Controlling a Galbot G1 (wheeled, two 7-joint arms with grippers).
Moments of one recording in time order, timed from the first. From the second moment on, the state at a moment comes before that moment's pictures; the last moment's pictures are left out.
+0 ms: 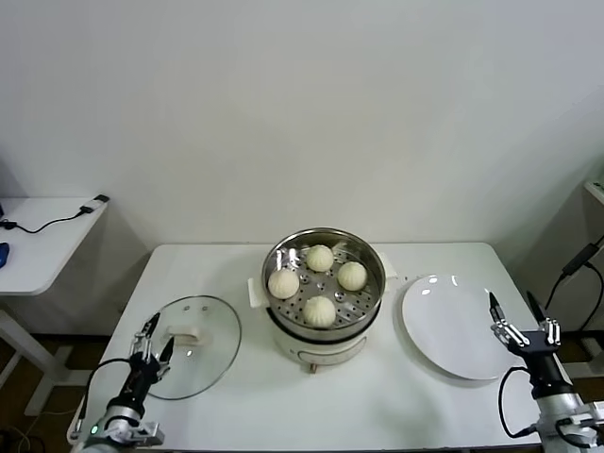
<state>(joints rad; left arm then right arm) 1.54 -1.22 -0.66 -1.72 1.10 -0.12 -0.15 -1.45 1.37 1.01 1.75 0.52 0.19 -0.51</state>
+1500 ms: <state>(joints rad) 1.36 -1.30 -0.58 -1.55 1.22 0.01 -0.21 -1.46 1.39 1.03 1.72 0.50 0.22 -0.50</state>
